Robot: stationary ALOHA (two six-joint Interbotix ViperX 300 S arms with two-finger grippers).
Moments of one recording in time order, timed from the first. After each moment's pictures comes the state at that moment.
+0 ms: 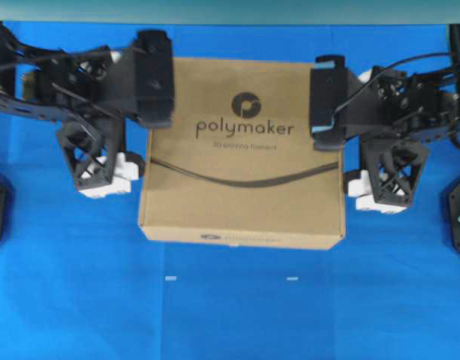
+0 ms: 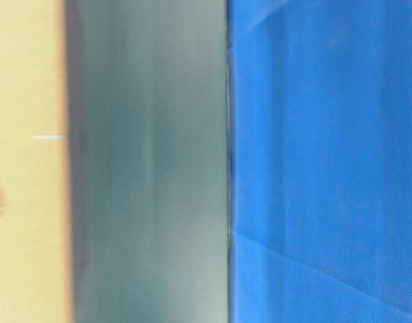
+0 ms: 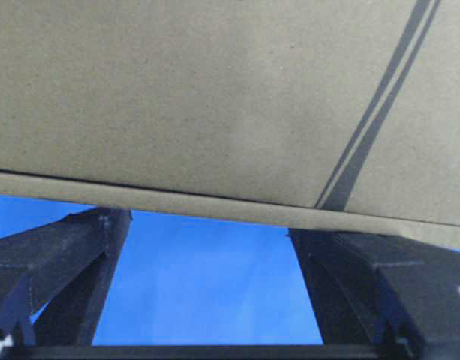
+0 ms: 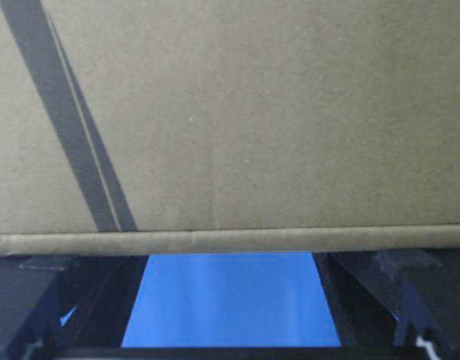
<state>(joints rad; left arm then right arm) 0.11 -0.27 0.25 0.03 0.97 0.00 -0.09 -0.33 0.37 0.03 1.08 -0.02</state>
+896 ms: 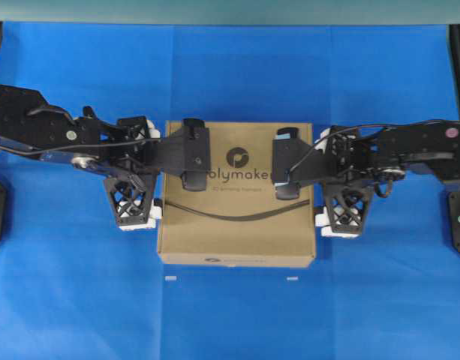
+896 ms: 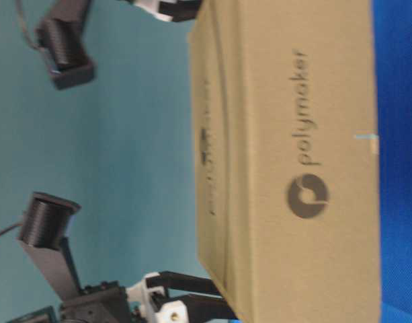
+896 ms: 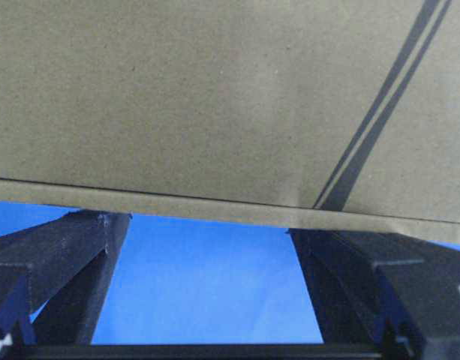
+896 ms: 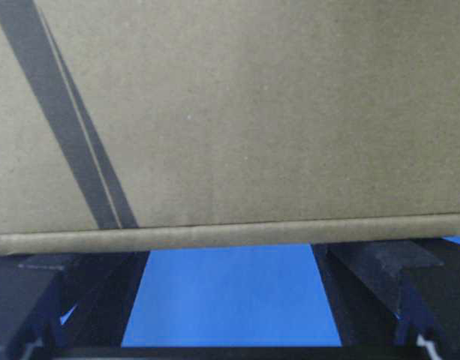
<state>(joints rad) 0.09 -0.06 0.53 0.03 0.66 0.00 -0.08 -0.09 0.66 0.02 0.66 -0.04</state>
